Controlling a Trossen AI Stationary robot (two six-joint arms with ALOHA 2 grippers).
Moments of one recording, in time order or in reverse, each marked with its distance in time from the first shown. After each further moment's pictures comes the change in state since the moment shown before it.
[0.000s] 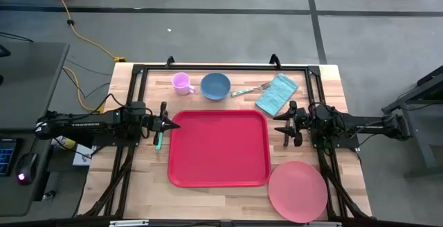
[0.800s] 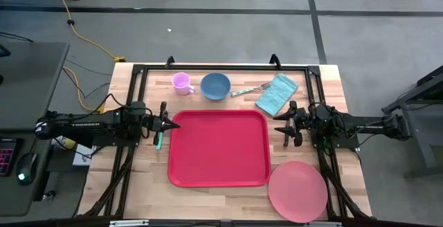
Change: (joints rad) left arm 0.000 0.000 0.000 0.009 0.000 -0.006; right arm 0.000 0.000 0.000 0.000 0.000 0.000
